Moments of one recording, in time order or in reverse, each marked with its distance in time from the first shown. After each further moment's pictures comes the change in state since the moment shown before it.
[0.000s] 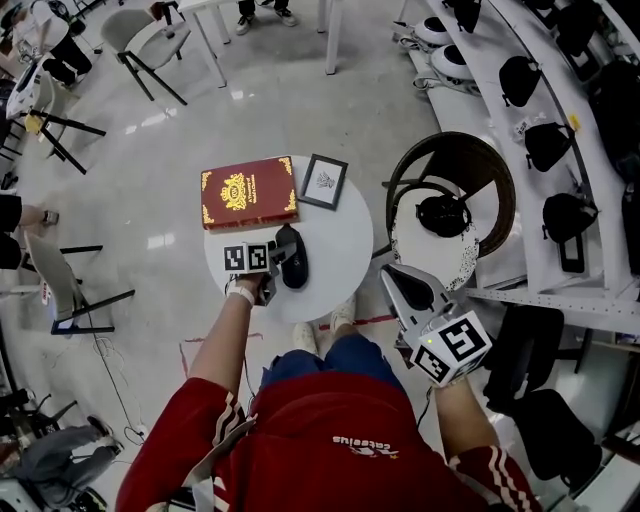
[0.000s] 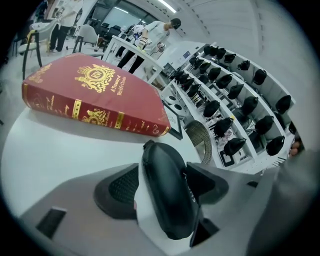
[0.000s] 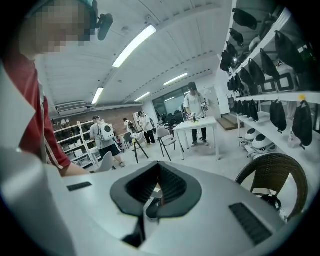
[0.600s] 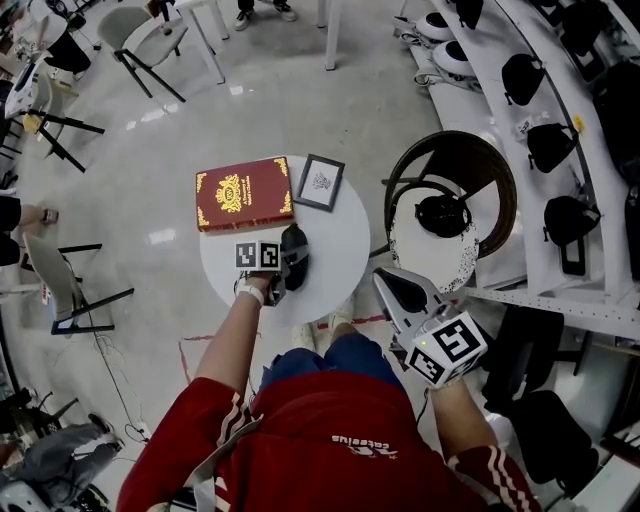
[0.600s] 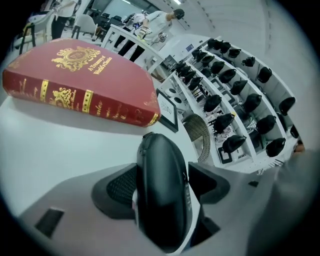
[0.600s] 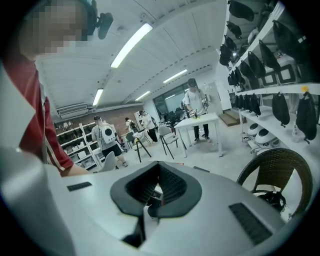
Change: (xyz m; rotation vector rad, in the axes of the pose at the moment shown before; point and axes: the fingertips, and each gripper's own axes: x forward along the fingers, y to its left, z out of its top) left arm 0.036 -0.027 -0.012 -0.039 0.082 -0.020; right arm 0.008 -0.012 -0.006 0.033 0.024 0.036
